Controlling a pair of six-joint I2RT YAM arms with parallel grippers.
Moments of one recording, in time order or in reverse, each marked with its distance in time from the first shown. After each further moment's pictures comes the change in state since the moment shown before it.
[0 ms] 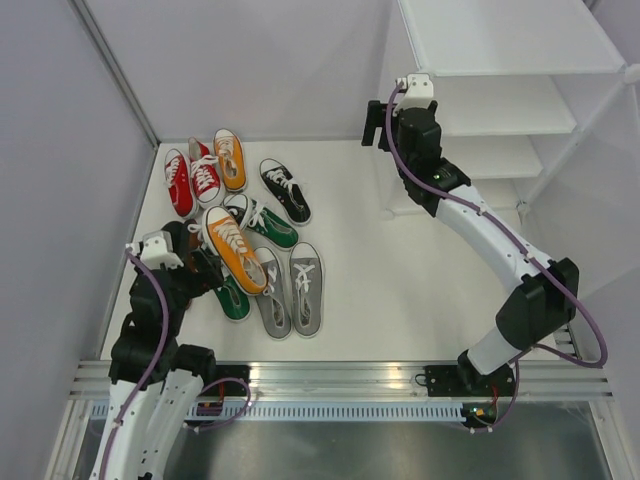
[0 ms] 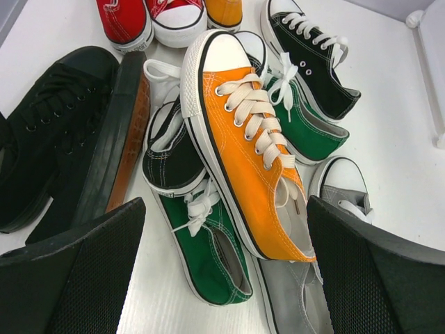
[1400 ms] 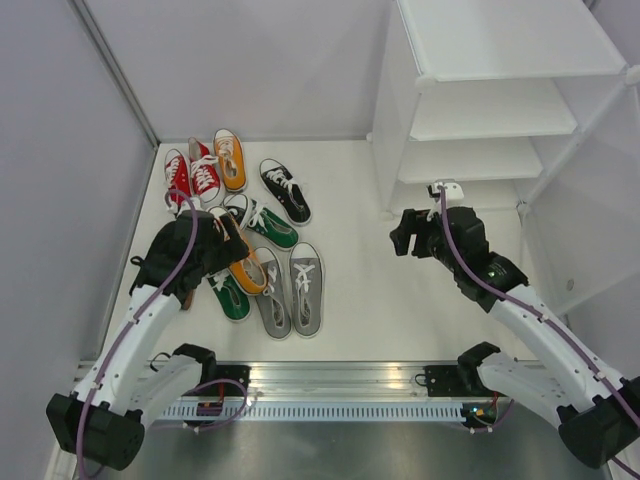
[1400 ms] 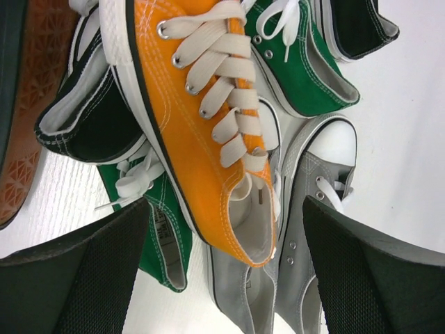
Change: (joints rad) left arm -0.060 0.565 0.175 -0.060 0.072 -0.263; right arm 0.000 -0.669 -0.671 -0.319 -0.288 0.182
